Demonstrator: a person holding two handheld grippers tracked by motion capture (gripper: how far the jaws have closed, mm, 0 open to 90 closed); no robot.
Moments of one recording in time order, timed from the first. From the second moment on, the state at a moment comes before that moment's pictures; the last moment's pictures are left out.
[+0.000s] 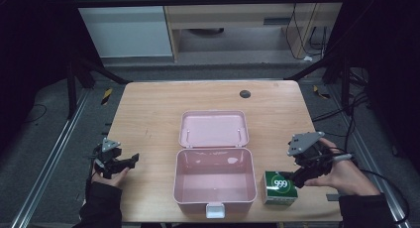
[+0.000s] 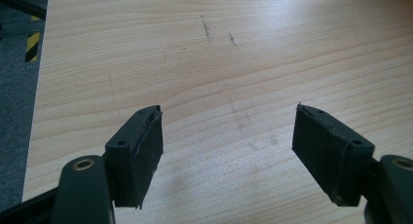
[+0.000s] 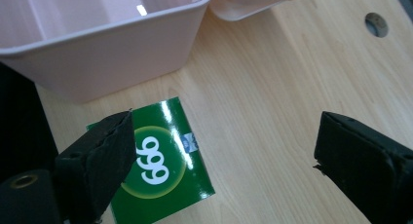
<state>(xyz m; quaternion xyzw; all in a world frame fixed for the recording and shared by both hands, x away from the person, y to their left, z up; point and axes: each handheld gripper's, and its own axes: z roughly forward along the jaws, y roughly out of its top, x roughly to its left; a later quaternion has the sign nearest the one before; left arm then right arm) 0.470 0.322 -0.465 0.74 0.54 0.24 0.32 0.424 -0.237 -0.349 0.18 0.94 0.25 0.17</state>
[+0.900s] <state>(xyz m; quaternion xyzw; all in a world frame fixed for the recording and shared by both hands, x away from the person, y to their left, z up) 0.471 0.320 -0.467 0.75 0.53 0.24 0.32 0.419 -0.222 -0.386 0.13 0.97 0.19 0.10</state>
